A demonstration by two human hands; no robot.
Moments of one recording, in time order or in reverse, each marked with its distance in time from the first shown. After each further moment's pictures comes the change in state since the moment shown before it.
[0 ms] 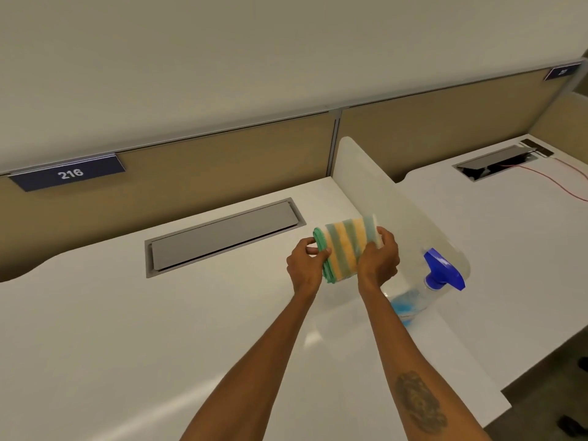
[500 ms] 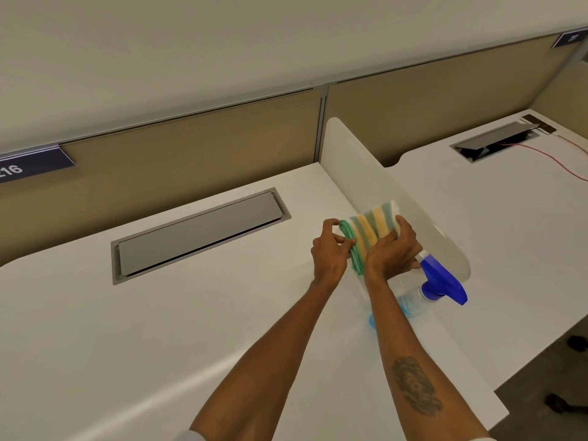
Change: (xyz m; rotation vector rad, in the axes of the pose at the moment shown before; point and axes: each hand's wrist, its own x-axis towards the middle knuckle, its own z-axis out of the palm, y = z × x) left_hand 0.029 0.008 0.093 0.051 -0.222 0.055; right_hand 0.072 0.032 0.010 -0.104 0.264 -0.080
